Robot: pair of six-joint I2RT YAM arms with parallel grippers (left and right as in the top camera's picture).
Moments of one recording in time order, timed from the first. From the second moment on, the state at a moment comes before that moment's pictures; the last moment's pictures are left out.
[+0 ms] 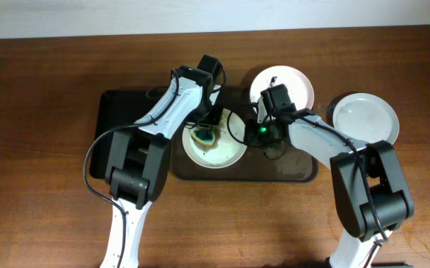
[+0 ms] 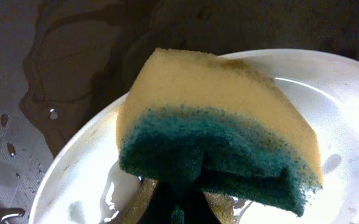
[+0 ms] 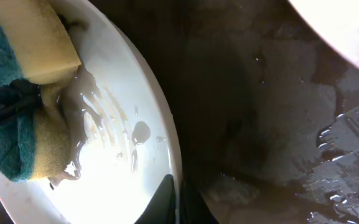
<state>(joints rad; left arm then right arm) -0.43 2.37 1.94 -1.09 0.10 -0.18 0.30 1.94 1.15 -0.40 -0.36 0.44</state>
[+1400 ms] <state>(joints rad) -0.40 2.40 2.02 -1.21 0.19 -0.28 0.30 1.98 1.17 -0.28 -0.36 0.58</state>
